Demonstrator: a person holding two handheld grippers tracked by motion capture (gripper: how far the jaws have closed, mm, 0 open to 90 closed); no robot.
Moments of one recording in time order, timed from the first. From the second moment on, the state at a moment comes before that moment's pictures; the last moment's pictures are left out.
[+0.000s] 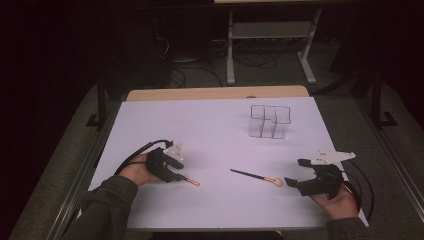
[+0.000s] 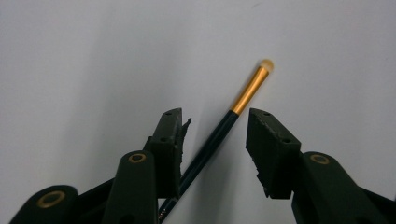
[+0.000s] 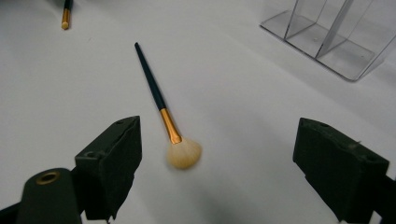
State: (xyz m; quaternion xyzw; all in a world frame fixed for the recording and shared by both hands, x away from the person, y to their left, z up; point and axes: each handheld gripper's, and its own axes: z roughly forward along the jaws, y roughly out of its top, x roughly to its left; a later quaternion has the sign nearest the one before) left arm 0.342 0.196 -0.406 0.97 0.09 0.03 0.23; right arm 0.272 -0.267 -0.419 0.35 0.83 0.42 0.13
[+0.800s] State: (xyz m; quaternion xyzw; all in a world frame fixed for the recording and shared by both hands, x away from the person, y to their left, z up) left arm 0.345 0.190 -0.419 0.98 0.06 0.01 0.19; right arm 0.271 -0.267 -0.419 0.35 0.83 0.42 0.13
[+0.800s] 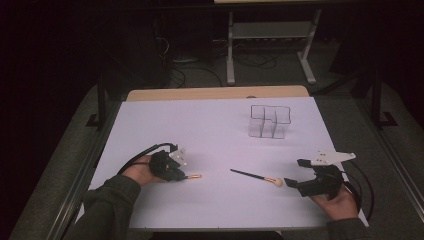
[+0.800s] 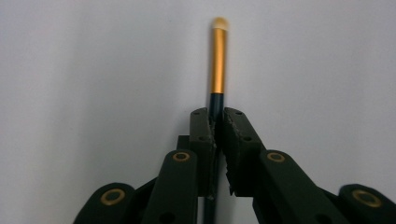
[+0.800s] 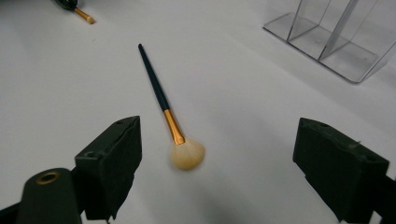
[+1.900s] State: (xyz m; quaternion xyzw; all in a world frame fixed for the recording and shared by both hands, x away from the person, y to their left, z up) left arm 0.340 0.204 -0.396 0.96 0.12 0.00 0.26; right arm 0.277 -0.254 -0.418 0.34 0.83 0.42 0.11
